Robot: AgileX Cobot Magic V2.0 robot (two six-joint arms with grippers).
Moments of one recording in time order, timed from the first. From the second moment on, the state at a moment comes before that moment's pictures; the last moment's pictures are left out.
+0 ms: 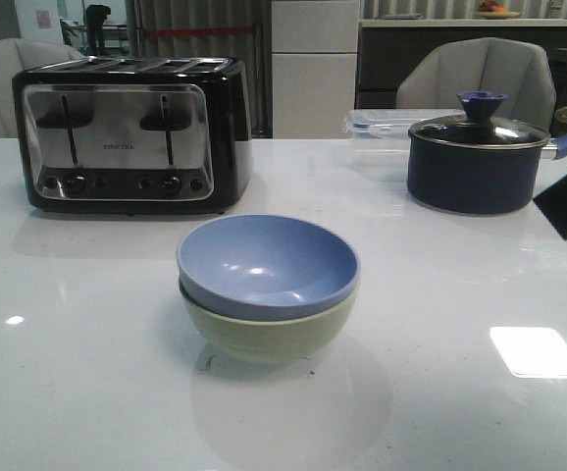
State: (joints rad) left arm -0.48 0.58 -0.57 -0.06 0.74 0.15; right arm 0.59 0.91 -0.65 0.19 0.63 -0.15
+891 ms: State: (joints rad) left arm -0.04 0.00 0.00 -0.04 0.09 0.00; right arm 0.59 0.91 -0.65 0.19 0.63 -0.15
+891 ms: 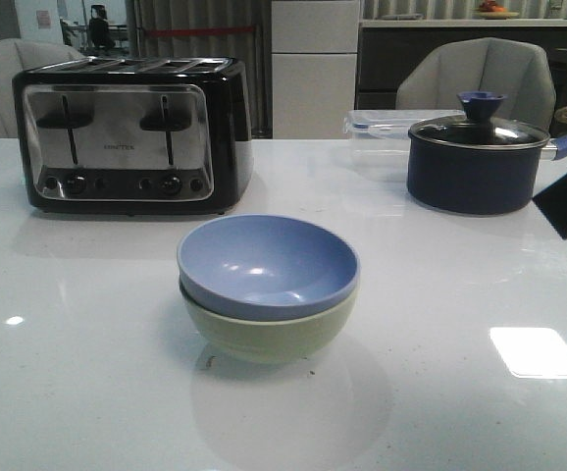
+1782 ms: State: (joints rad) left arm -0.04 0.00 0.00 -0.03 0.09 0.00; right arm 0.58 0.89 -0.63 0.19 0.63 -0.15
